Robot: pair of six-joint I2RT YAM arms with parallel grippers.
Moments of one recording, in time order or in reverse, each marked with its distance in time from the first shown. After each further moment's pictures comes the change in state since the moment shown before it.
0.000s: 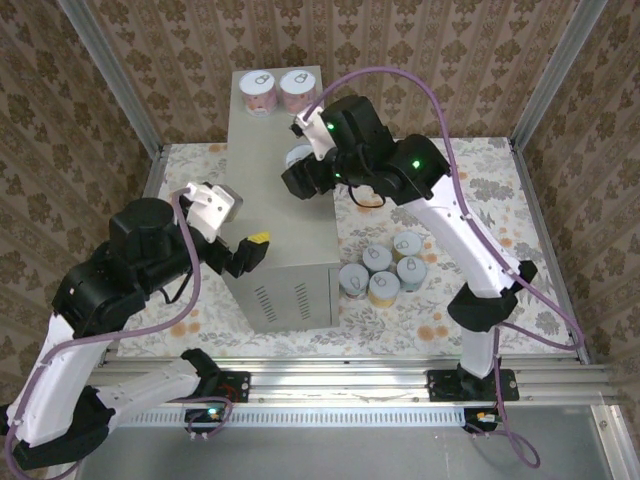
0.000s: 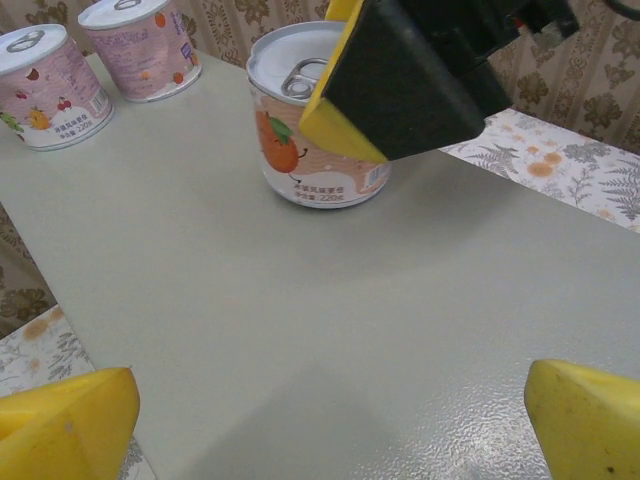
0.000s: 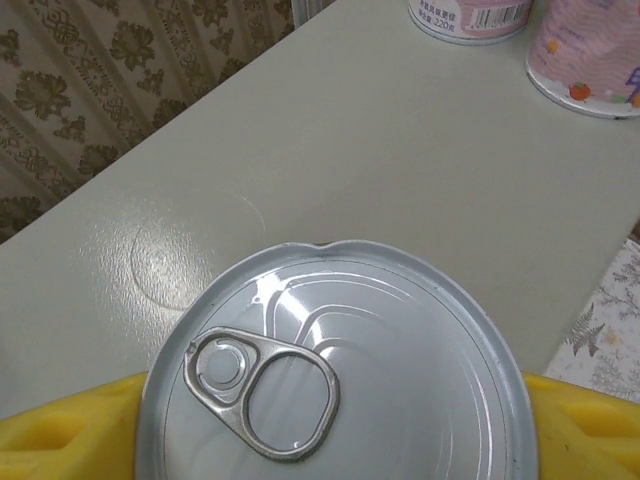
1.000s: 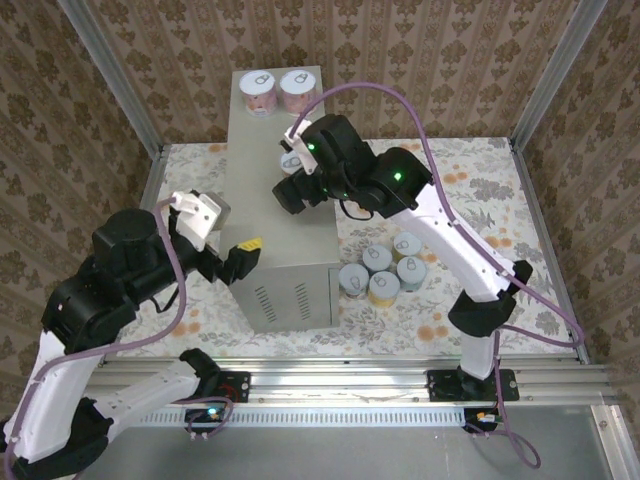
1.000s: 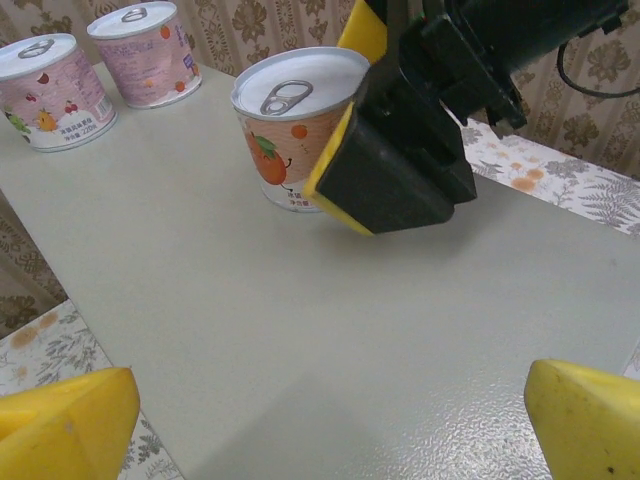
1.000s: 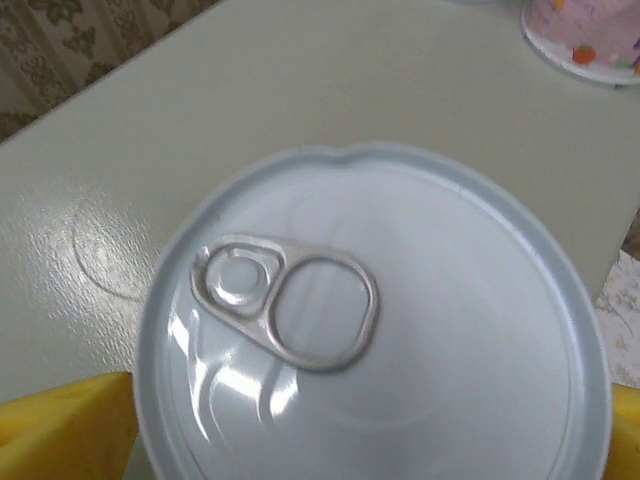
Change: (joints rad) left arm 0.045 -0.064 -0.040 0.014 0.066 0.000; right arm 0.074 -0.060 -0.181 0.055 0.177 0.010
